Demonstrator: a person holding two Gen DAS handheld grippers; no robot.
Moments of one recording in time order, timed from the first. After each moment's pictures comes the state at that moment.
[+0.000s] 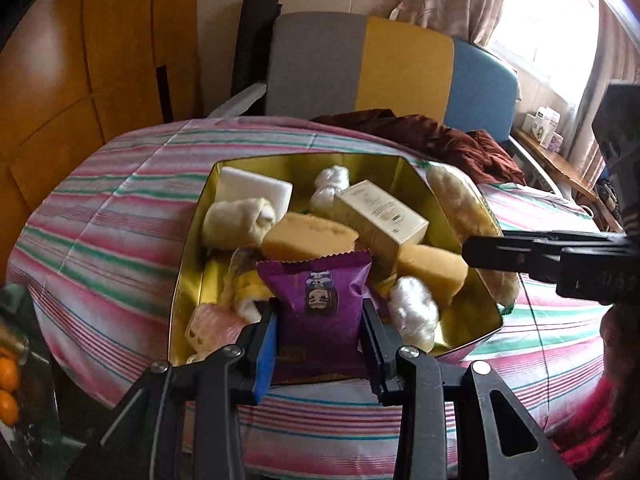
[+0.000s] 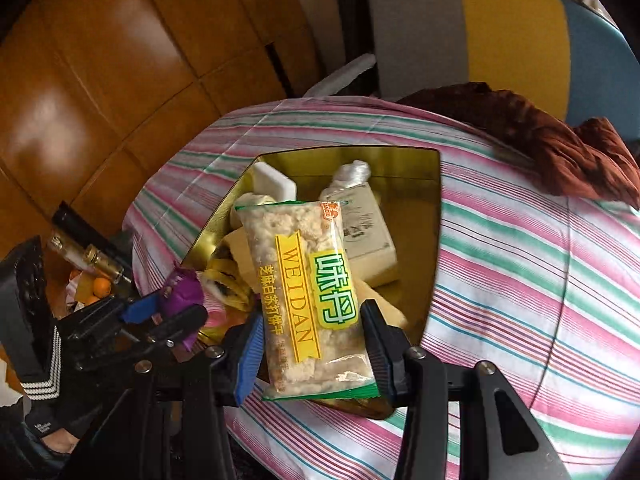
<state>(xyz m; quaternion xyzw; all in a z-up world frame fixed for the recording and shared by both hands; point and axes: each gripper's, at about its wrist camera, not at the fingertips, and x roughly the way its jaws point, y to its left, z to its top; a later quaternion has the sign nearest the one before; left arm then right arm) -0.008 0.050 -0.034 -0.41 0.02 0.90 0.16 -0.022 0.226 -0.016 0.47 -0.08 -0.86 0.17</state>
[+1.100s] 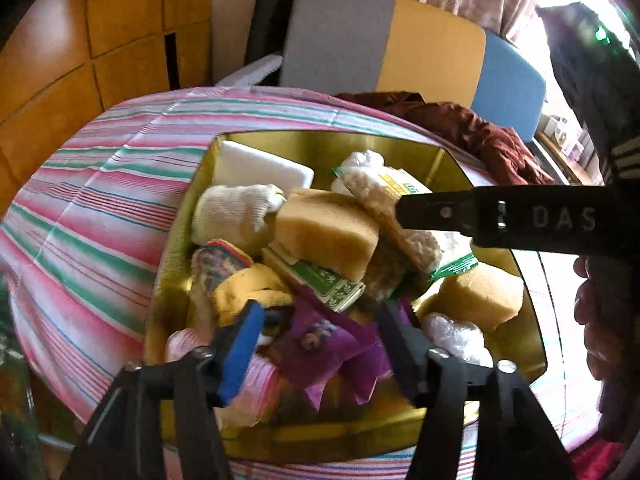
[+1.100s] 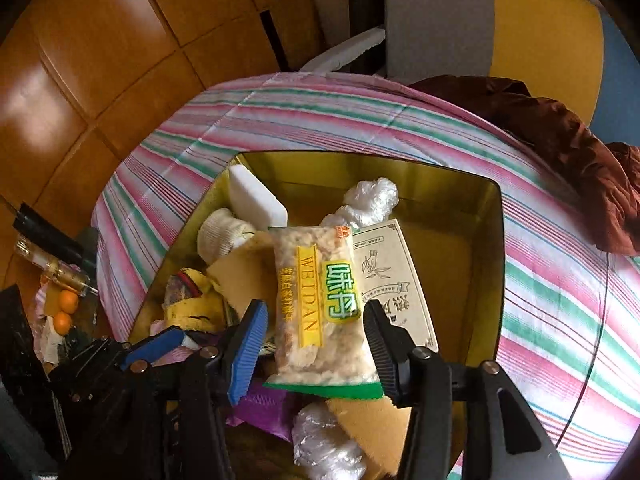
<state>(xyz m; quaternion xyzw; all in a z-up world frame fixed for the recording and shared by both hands) -0.063 0.052 -0.063 -0.44 0.00 0.89 0.13 -0.127 0.187 -0.048 0.51 -0.05 -0.84 0.16</state>
